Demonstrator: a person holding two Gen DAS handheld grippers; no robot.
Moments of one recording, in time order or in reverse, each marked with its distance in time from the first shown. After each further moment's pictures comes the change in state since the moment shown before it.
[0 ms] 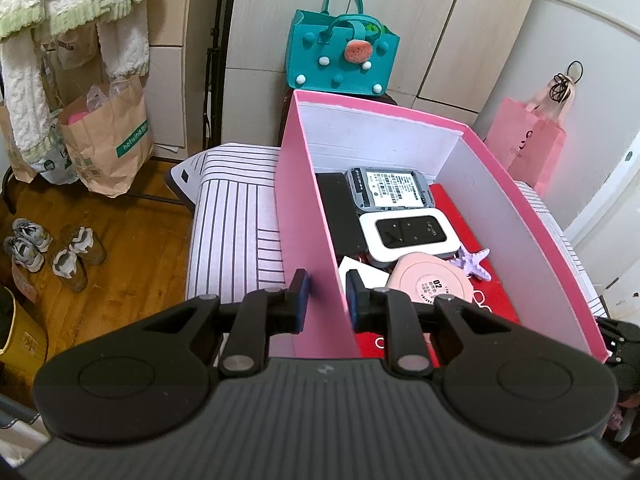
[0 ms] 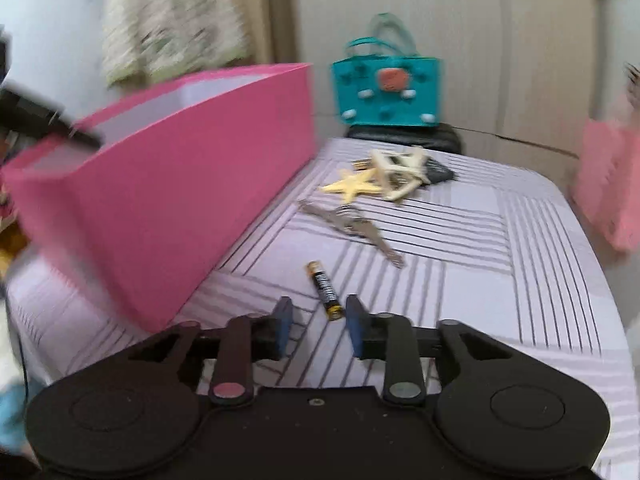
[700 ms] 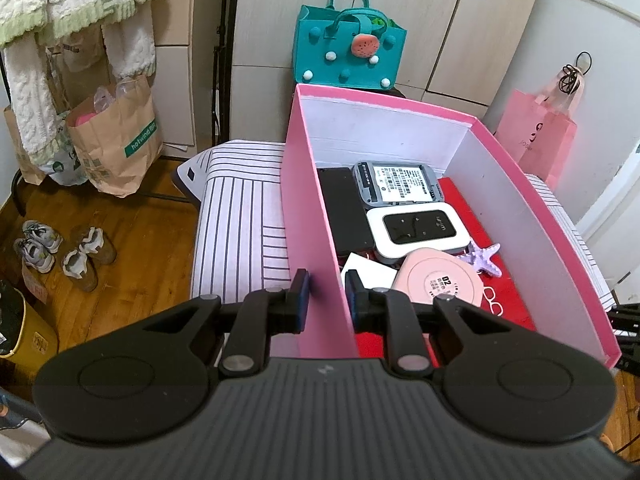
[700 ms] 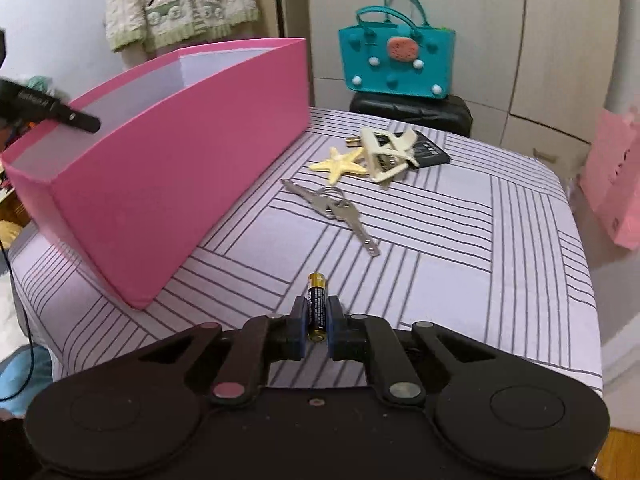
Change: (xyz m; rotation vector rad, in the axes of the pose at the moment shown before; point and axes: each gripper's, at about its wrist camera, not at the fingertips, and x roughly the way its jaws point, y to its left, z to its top) left arm 0.006 -0.007 -0.001 0.013 0.012 0.039; right arm -0.011 -0.030 0.017 0.020 0.115 0.010
